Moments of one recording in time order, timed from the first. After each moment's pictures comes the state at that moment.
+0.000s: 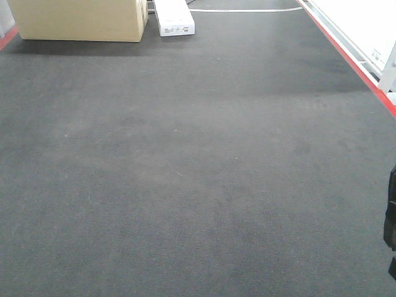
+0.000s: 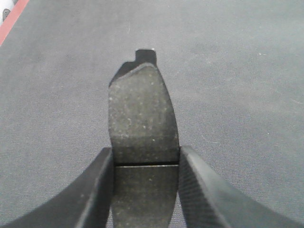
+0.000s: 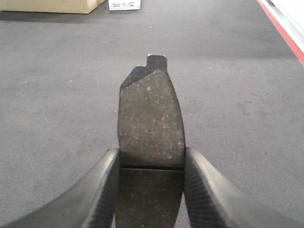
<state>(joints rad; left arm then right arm) 0.04 0.58 -0.56 -0.04 0.56 0.06 0.15 0.43 -0.40 0.01 0.37 0.01</state>
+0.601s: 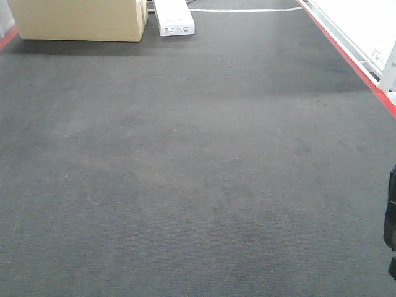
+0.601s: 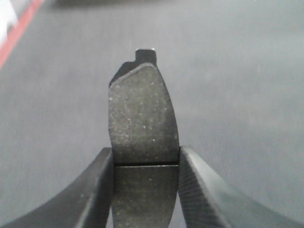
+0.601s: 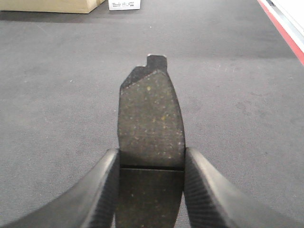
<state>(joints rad) 0.04 0.58 -0.57 -0.07 0.48 0.09 0.15 0.43 -0.40 0.01 0.37 0.01</state>
